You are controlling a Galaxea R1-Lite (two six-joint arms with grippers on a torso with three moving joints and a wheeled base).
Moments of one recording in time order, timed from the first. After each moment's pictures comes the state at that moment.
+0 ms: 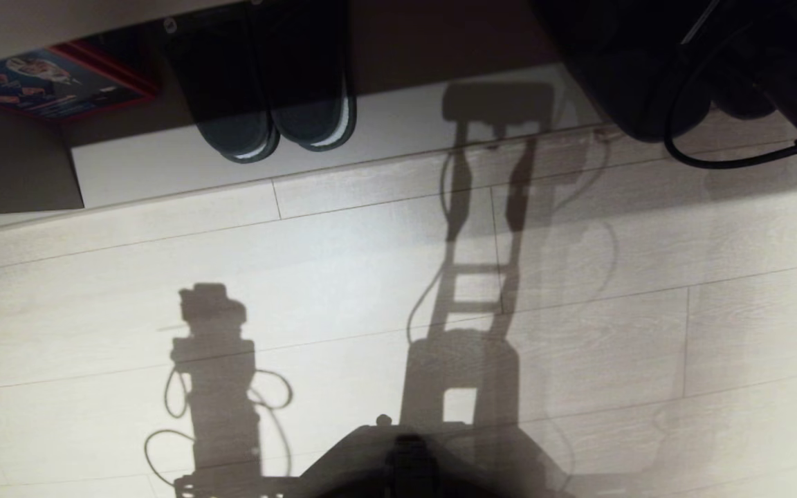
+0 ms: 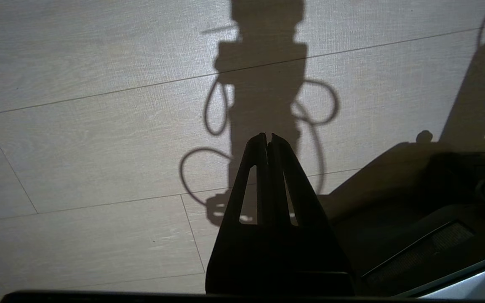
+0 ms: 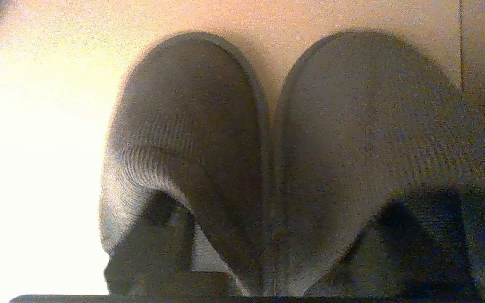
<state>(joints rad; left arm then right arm) 0.00 0.00 0.00 0.00 0.00 -0.01 0.08 1.77 -1.54 -0.91 0.29 -0.11</state>
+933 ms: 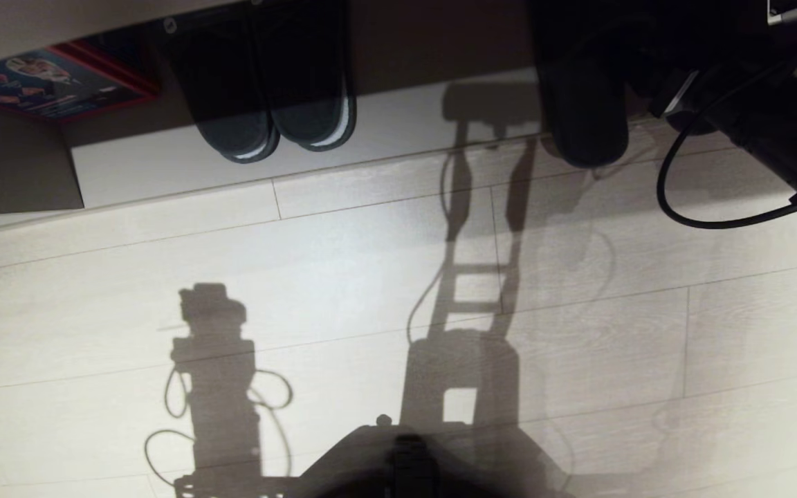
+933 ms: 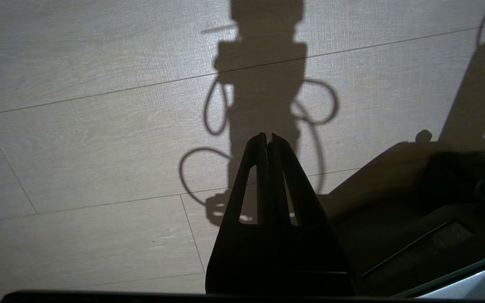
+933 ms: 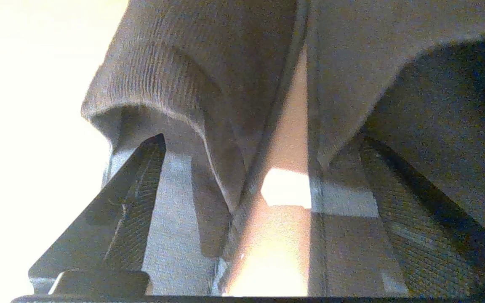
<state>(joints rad) 0.00 0.00 0.00 0.00 0.00 -0.01 0.08 1.71 -1.28 -0.95 0.28 -0.13</state>
